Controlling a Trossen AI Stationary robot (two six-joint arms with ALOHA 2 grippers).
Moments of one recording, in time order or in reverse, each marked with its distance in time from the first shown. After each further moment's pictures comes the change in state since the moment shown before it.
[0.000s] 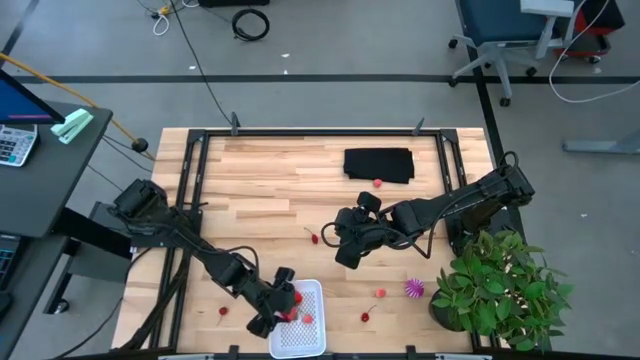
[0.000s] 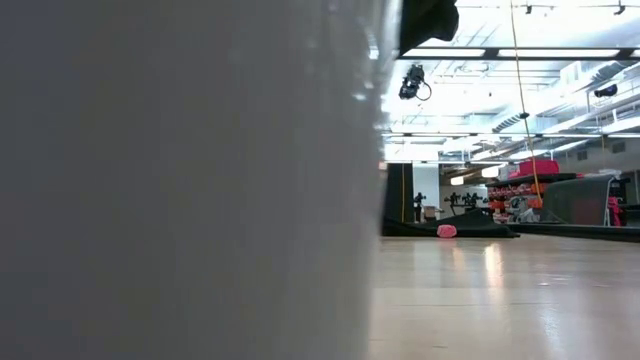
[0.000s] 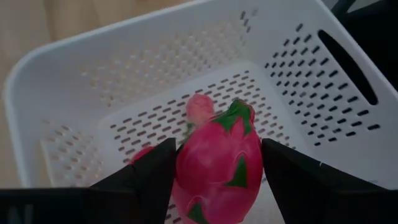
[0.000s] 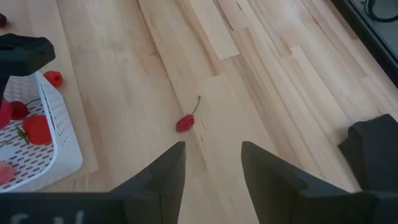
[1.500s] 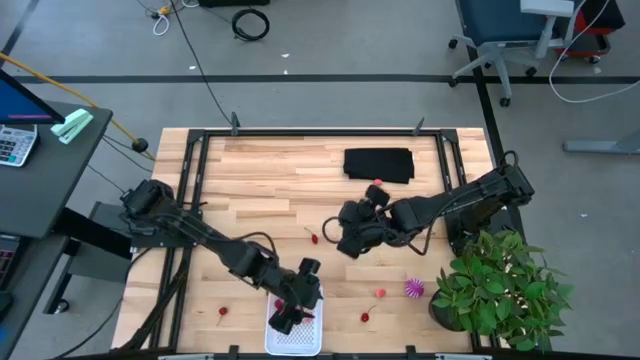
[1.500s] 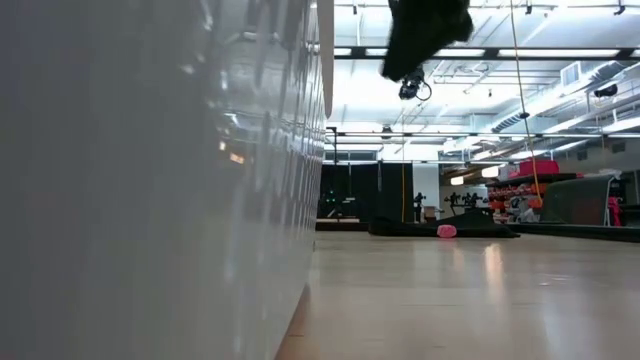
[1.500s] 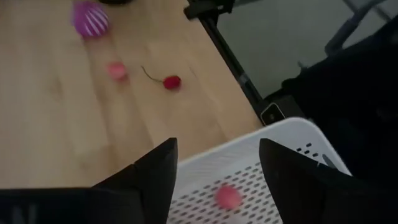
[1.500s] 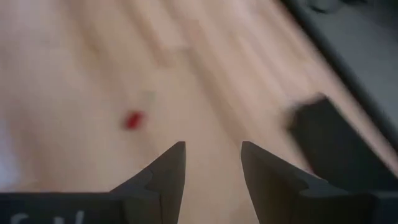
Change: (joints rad) left arm 0.122 0.058 0.385 -0.256 0.057 0.179; right arm -0.033 0.000 0.000 -0.145 0.143 0.077
